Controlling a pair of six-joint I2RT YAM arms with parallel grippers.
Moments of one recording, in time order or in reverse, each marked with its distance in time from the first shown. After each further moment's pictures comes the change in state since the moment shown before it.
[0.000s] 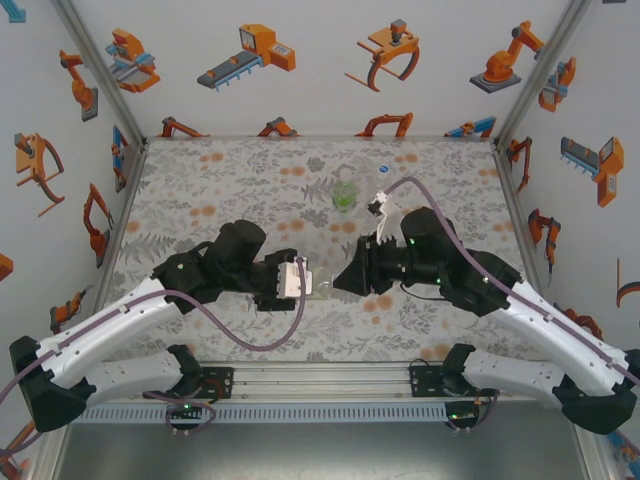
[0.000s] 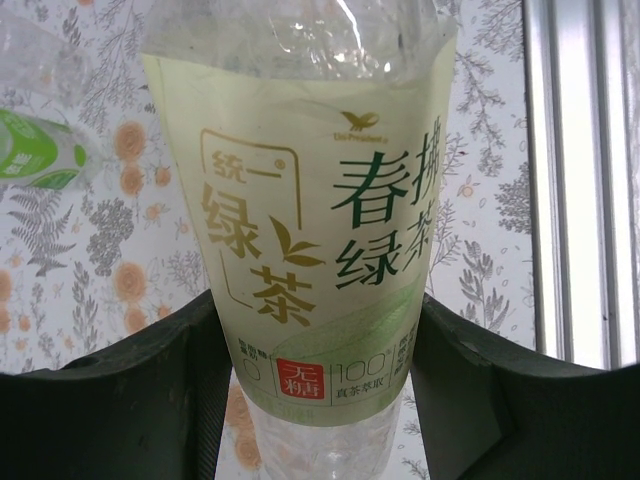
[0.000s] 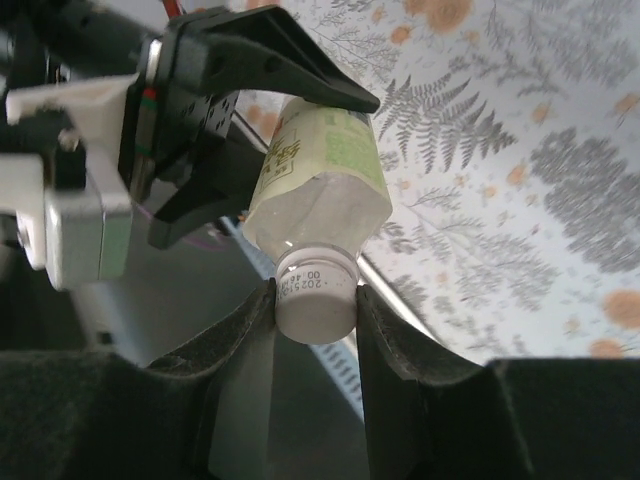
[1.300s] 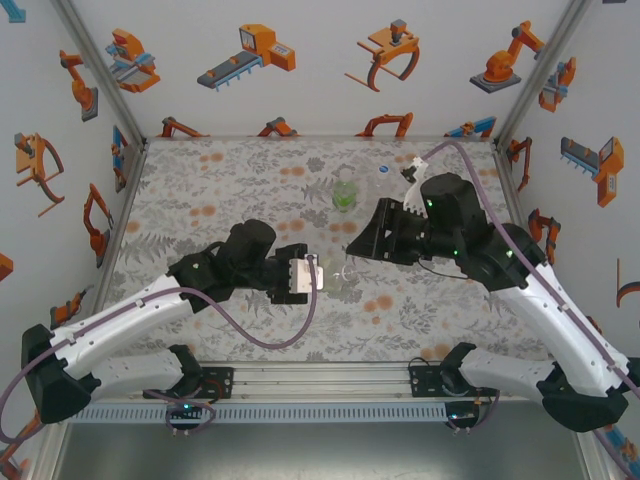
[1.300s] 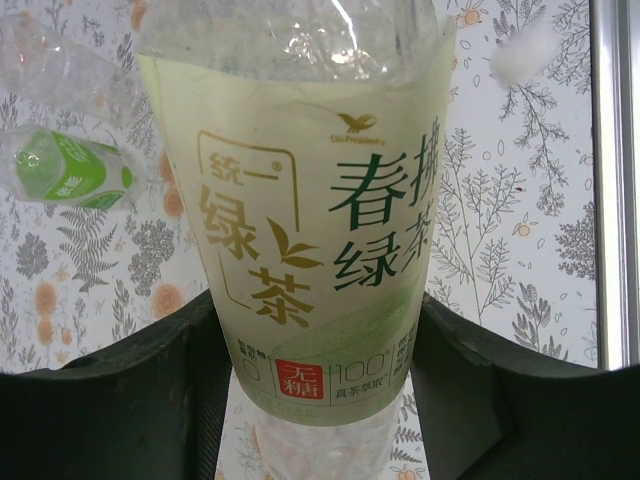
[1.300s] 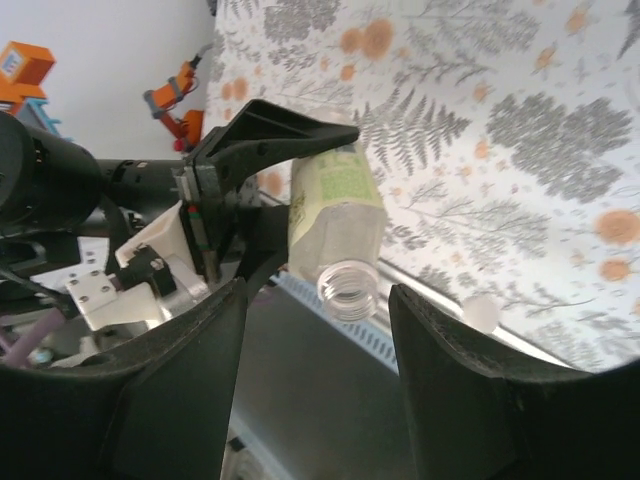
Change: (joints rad) left arm -0.023 0.056 -0.039 0.169 -0.043 0.000; right arm -0.151 0.099 0.304 -0.294 0.085 0.112
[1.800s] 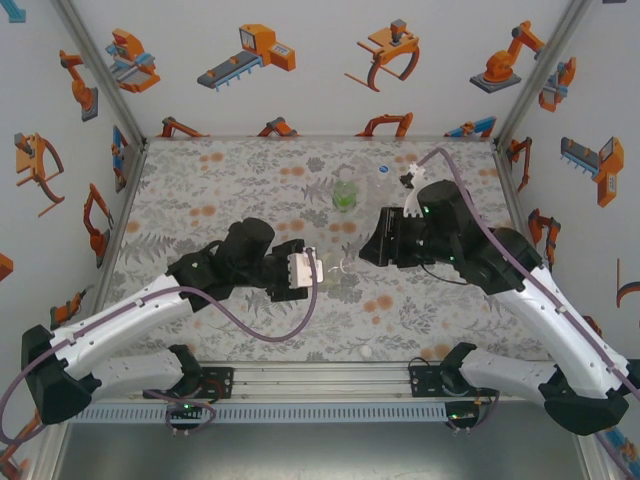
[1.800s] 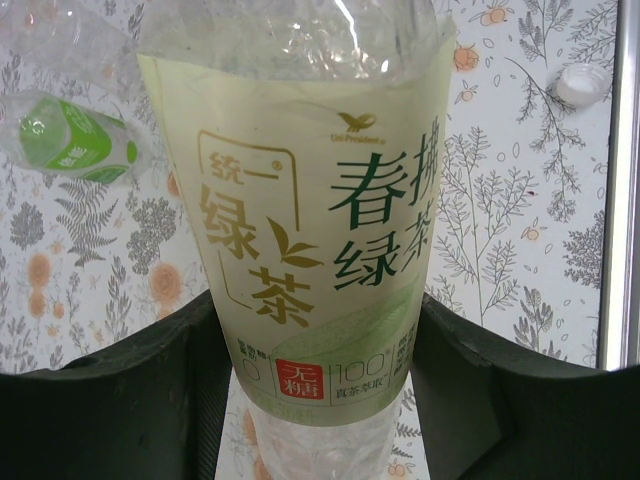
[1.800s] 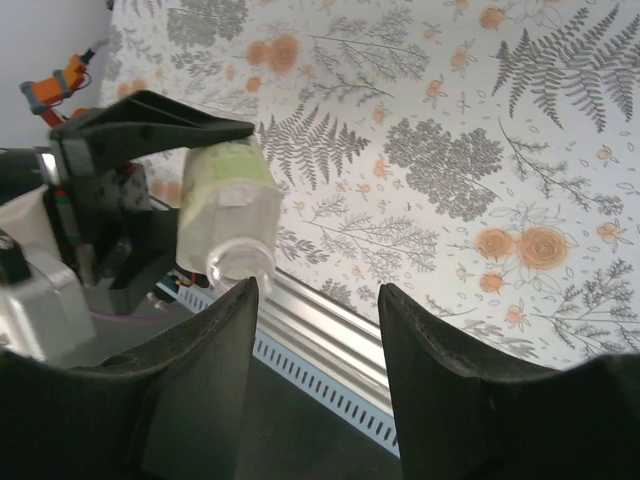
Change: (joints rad) left arm 0.023 0.000 0.000 0.007 -0.034 -0.063; right arm 0.000 -0.030 -0.082 -0.012 0.125 -0.159
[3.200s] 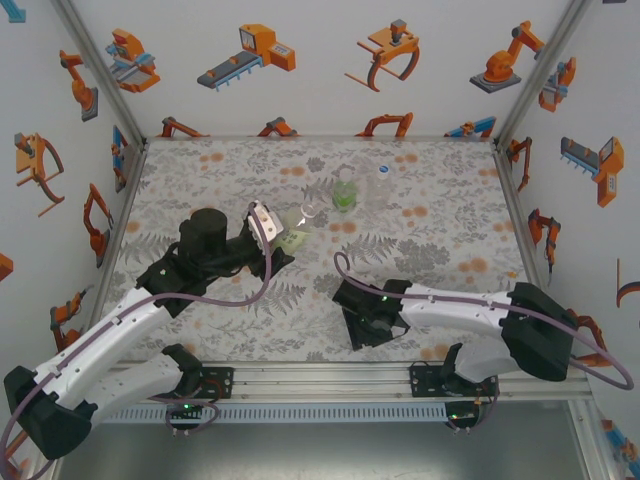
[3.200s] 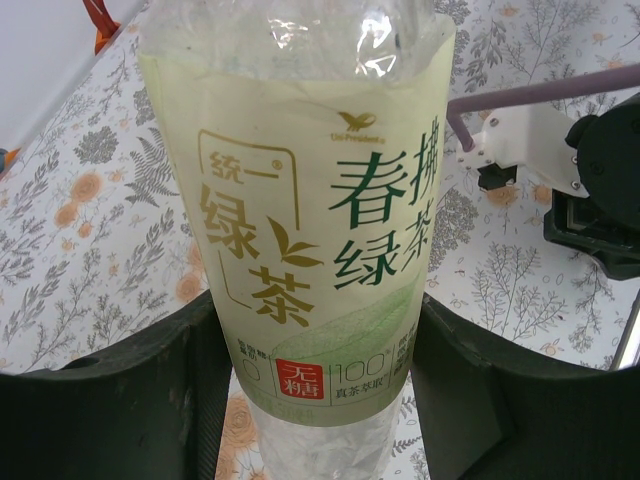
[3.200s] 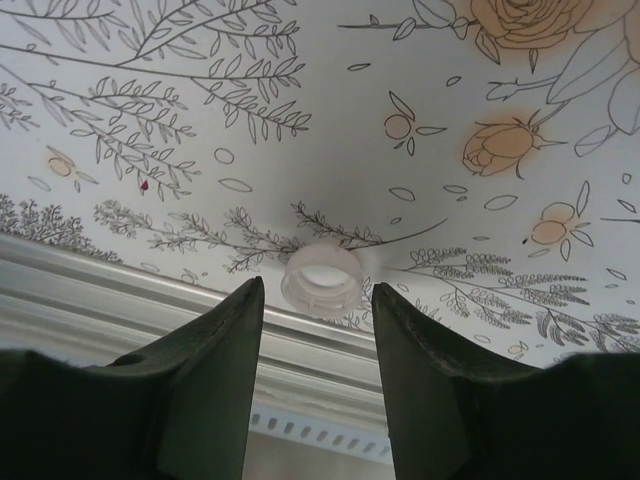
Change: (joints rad) left arm 0.225 -0.160 -0.098 0.217 0.034 -0.335; right arm 0.358 0.336 -0.650 0.289 0.100 0.226
